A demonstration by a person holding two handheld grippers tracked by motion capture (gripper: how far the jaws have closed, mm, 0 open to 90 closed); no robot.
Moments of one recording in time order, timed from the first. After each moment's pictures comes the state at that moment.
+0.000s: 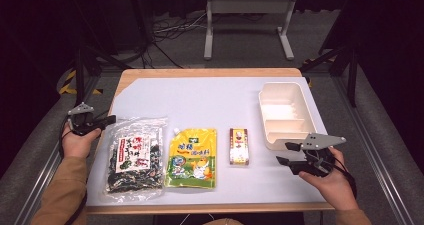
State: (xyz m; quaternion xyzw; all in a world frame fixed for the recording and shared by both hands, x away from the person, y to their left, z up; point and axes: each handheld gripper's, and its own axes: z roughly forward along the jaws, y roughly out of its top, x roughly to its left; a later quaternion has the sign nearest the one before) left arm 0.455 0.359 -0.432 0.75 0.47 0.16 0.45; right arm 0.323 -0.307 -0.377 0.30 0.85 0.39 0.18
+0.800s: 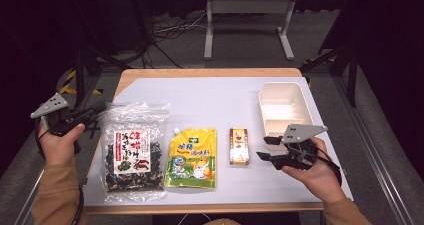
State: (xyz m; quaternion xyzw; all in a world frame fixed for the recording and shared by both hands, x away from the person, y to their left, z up) left arm 0.396 0.347 -0.343 0.71 0.38 0.22 0.56; right arm 0.327 -0.250 -0.336 0.23 0.87 0.41 0.16
